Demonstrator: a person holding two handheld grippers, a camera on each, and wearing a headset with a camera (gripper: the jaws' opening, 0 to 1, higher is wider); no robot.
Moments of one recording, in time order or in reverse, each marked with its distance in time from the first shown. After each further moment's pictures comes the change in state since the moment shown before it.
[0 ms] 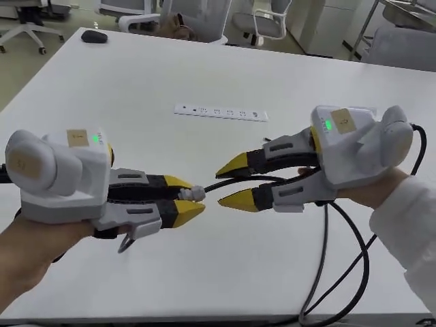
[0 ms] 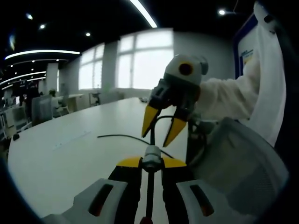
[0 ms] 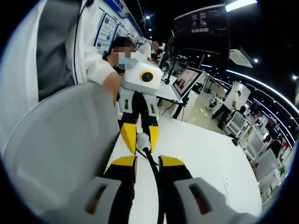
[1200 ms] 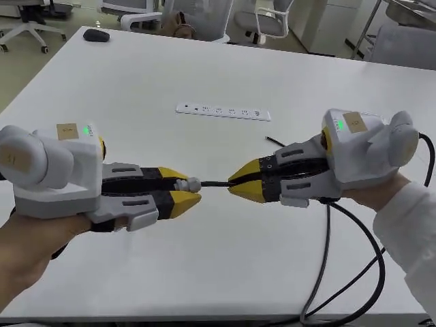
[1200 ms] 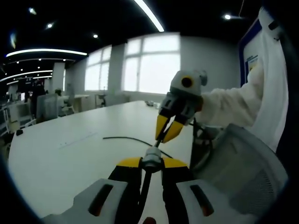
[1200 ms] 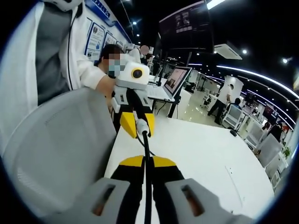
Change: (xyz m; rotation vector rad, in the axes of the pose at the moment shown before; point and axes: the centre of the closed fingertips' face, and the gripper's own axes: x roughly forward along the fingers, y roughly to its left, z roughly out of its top) left arm -0.007 0.014 0.006 -0.039 -0.038 0.050; right arm -0.019 -0.009 -0.021 0.124 -0.054 -0.049
